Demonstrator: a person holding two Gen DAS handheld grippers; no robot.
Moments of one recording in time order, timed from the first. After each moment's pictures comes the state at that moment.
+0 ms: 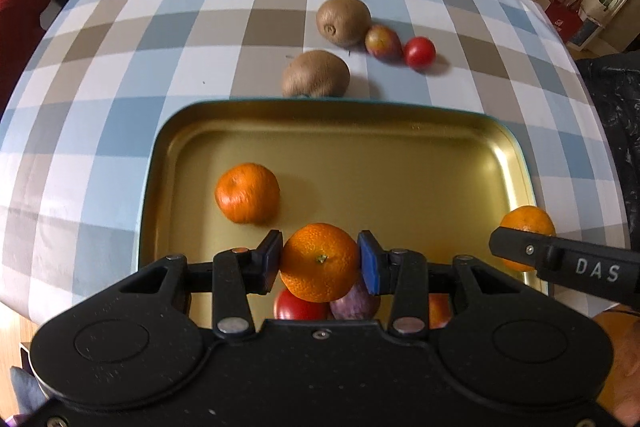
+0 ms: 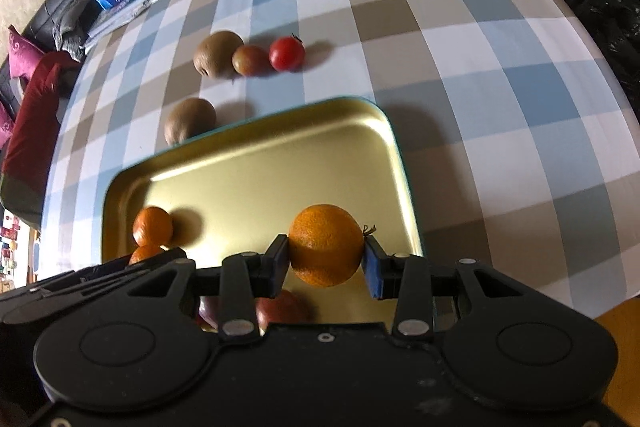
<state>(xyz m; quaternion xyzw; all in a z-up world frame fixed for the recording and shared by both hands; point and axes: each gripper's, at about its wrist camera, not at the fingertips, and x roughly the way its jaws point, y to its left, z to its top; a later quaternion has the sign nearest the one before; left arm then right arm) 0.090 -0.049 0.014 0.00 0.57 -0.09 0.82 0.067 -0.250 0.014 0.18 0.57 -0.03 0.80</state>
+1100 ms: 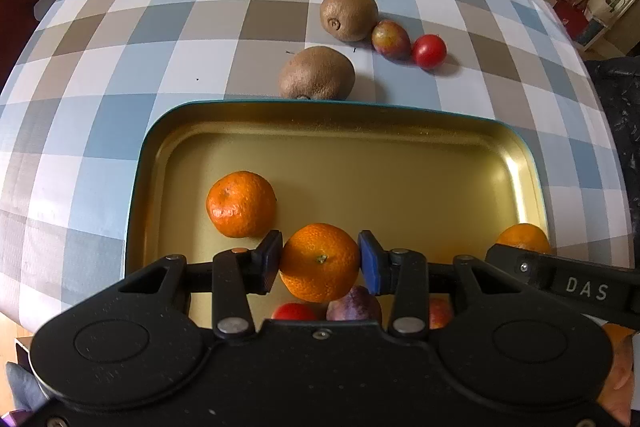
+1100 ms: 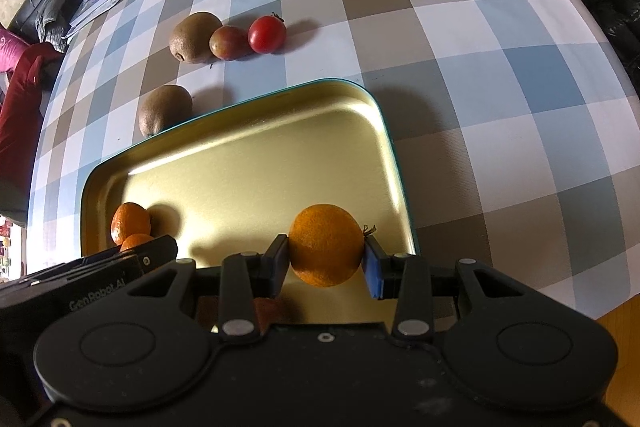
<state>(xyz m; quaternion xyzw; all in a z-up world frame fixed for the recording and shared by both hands) 0.107 -0.051 0.003 -0.01 0.58 -0.09 0.81 0.082 -0.256 -0.005 0.18 0.60 -0.04 0.78</state>
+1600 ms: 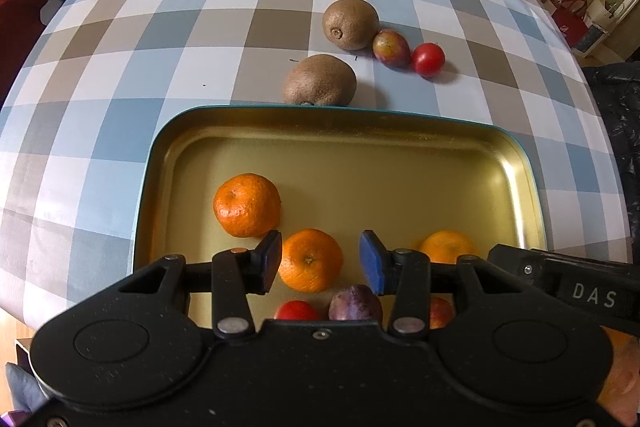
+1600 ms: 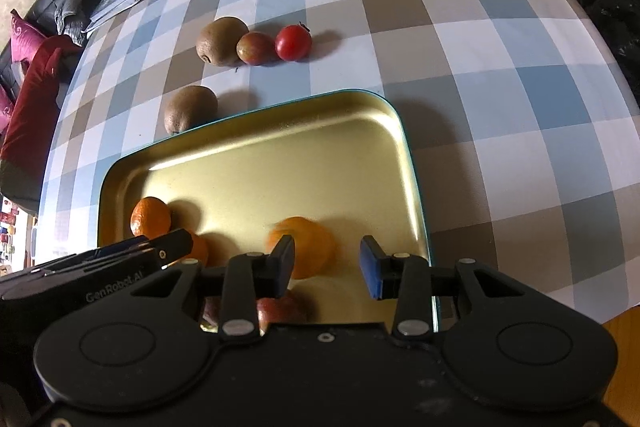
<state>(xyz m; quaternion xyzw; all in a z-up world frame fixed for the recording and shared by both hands) 0.101 -0.048 0.009 -0.01 0.57 -0.08 0.82 0.078 -0.250 0.009 0.17 0.59 -0.01 0.79</state>
